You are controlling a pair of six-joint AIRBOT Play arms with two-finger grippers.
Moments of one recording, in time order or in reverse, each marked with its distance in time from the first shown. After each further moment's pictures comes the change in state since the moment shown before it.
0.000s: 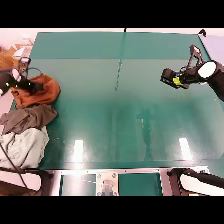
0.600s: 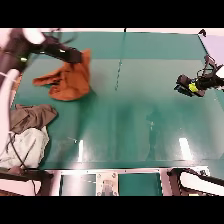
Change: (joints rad) left arm -0.488 0.040 0.419 -0.373 -0.286 0.082; right arm -0.196 0.000 0.001 0.004 0.204 -0.046
